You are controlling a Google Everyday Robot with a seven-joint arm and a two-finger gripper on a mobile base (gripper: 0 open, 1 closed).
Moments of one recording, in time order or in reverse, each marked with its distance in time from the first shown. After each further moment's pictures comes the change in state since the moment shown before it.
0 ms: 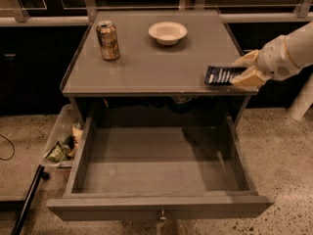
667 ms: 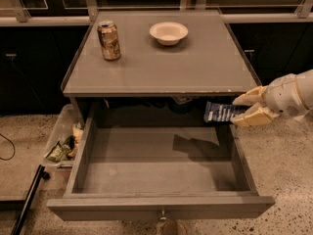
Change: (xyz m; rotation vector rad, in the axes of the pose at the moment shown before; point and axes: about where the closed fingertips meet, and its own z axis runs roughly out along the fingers) arm 0.040 0.081 0.004 -0.046 -0.084 0.072
